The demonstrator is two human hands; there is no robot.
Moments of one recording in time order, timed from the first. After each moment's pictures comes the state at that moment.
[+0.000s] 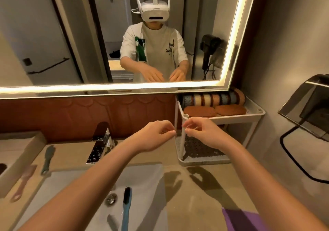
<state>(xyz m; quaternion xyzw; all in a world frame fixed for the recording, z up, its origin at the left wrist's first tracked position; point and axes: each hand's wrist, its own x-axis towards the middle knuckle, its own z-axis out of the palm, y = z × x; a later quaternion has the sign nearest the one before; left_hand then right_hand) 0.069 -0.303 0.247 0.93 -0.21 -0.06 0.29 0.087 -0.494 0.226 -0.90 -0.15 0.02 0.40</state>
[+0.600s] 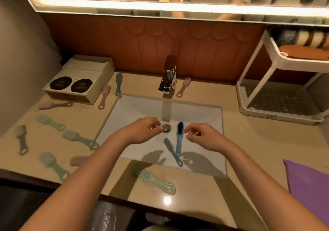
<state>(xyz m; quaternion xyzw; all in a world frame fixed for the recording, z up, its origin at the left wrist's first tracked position) -0.075 -0.094 0.126 0.94 0.03 -0.22 0.28 -0.022 -0.309 0.086 -0.87 -0.21 0.26 0.36</state>
